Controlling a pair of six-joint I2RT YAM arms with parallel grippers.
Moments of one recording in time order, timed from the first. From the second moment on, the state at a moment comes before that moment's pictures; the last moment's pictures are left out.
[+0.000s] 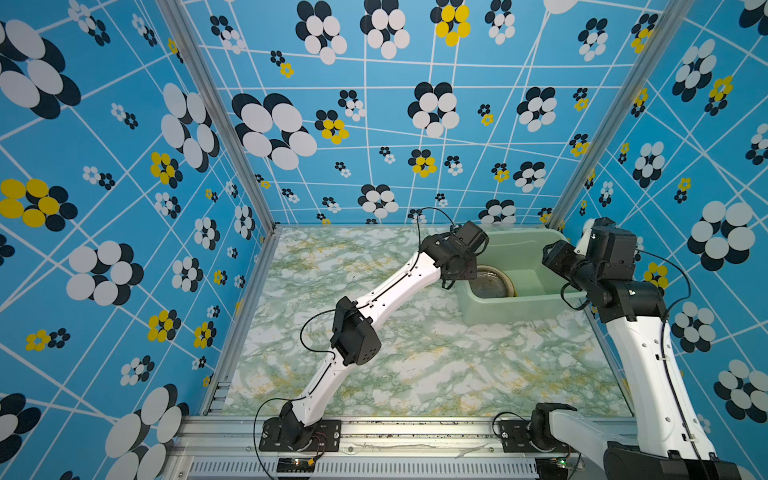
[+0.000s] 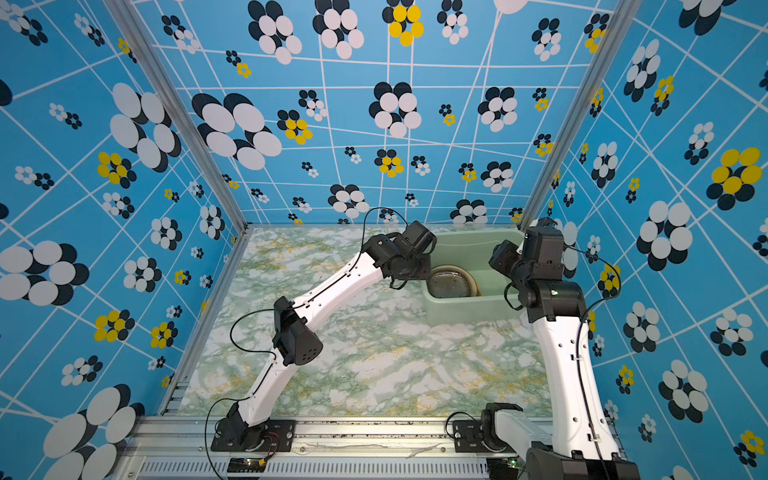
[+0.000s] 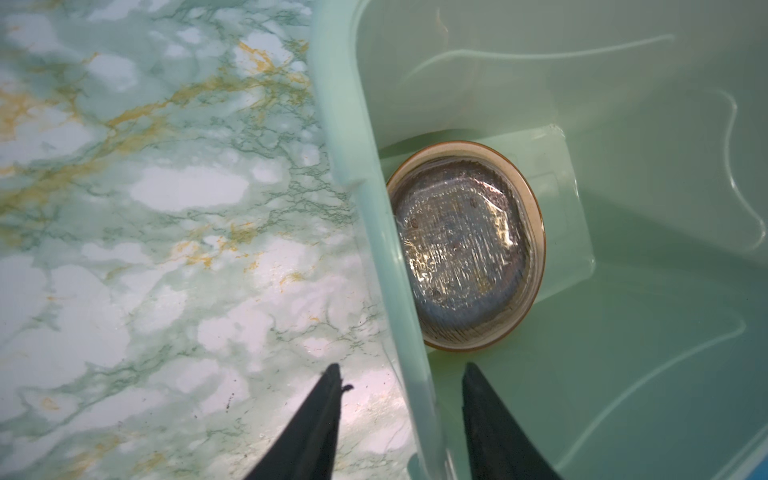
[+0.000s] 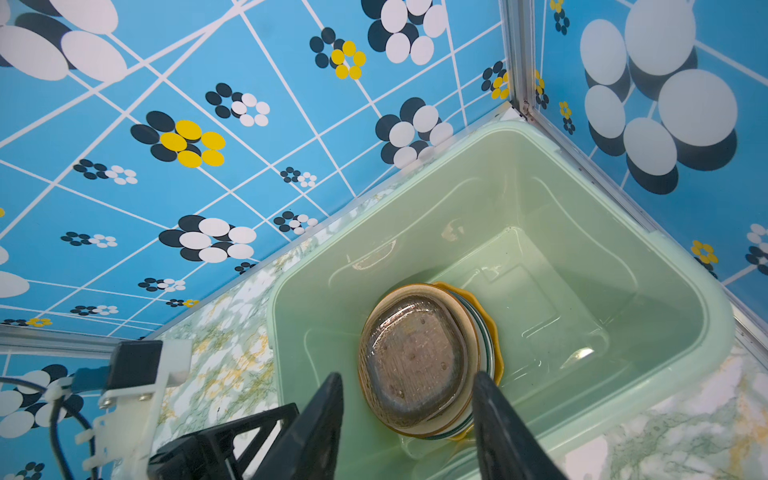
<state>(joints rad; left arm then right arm) -0.88 2.36 2.52 -1.11 -0.11 -0.73 -0.04 1.11 1.35 -0.79 0.04 0.49</state>
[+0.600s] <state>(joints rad) -0.89 2.36 2.54 -1.16 -0.29 -0.73 -0.04 1.10 1.31 -0.76 0.02 0.49</state>
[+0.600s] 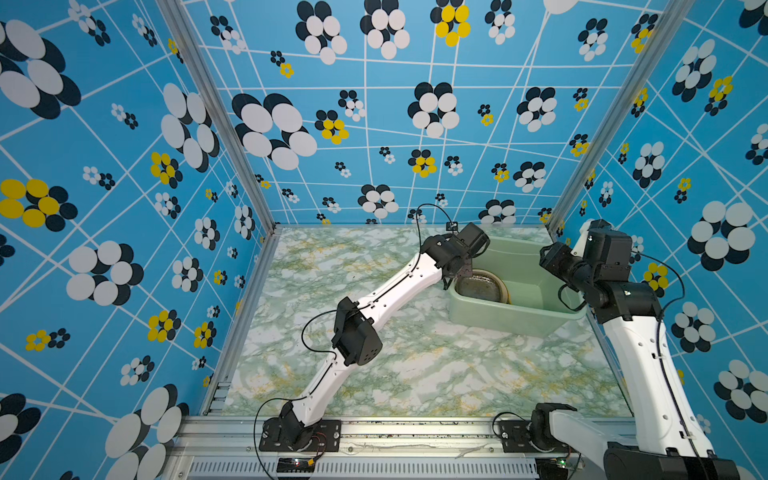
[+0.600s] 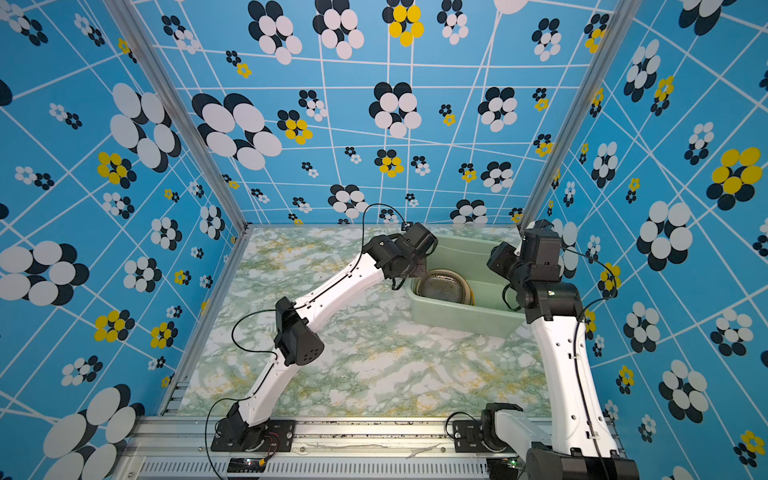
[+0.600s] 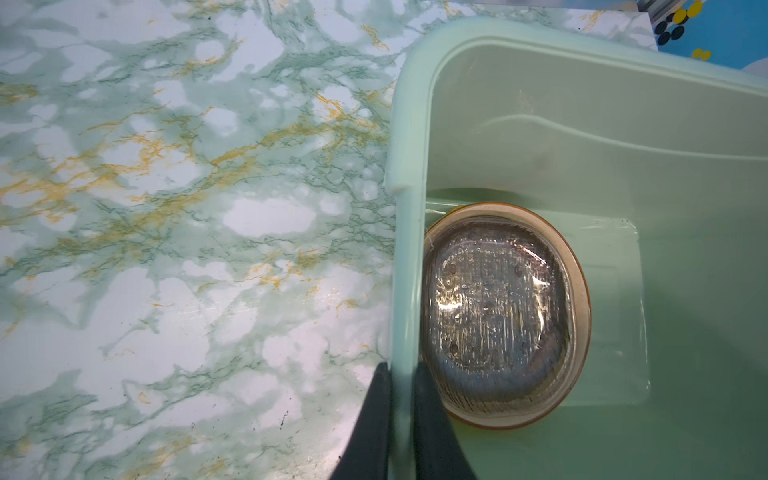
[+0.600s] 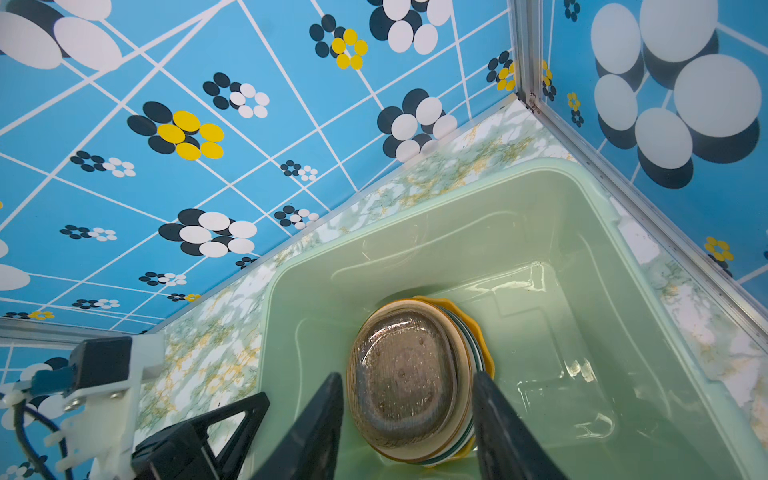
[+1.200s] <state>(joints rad) -0.72 1.70 1.63 -1.09 -0.39 -0.67 -0.04 1.08 1.30 -0.76 0.02 0.49</state>
